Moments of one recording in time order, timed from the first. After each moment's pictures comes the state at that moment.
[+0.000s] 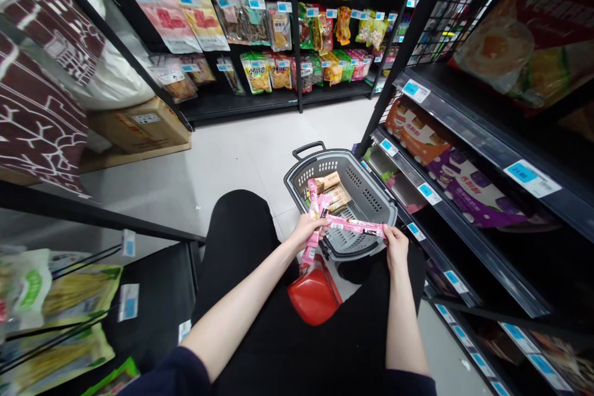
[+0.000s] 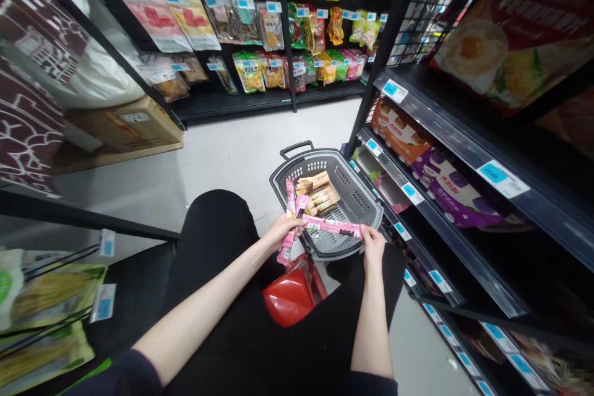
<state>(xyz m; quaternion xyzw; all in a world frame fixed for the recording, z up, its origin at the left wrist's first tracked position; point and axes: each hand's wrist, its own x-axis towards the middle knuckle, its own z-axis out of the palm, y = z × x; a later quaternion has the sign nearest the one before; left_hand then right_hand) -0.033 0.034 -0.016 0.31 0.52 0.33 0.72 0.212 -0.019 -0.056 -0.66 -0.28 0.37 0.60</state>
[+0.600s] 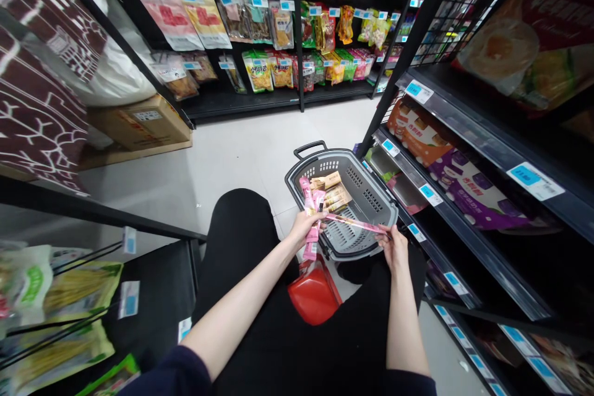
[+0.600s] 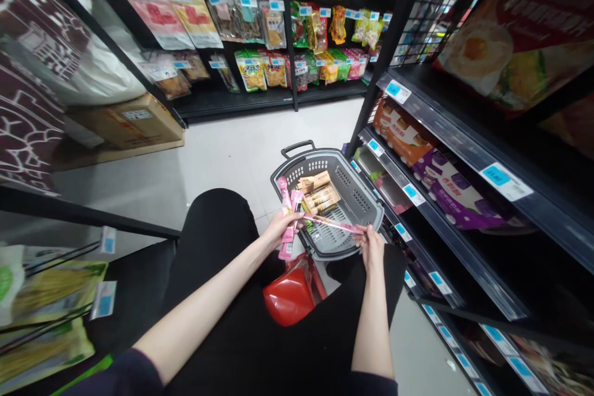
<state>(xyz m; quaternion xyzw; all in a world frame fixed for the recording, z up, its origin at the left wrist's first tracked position) -0.036 0.040 -0.024 0.26 0.52 0.41 0.71 0.207 -0.023 -0.042 -0.56 -0.22 0.51 0.62</state>
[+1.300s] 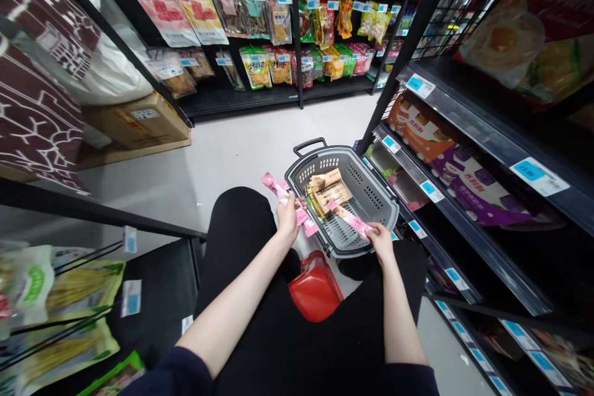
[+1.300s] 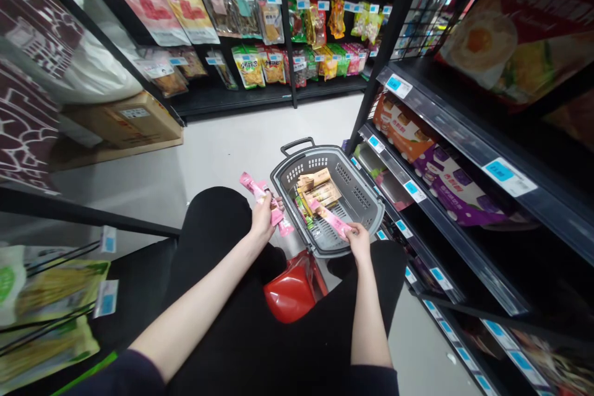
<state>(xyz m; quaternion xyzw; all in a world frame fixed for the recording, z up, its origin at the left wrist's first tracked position) -0.053 0.057 -0.014 0.13 0.52 0.61 0.58 0.189 -0.012 -0.080 -0.63 -0.28 0.51 0.52</state>
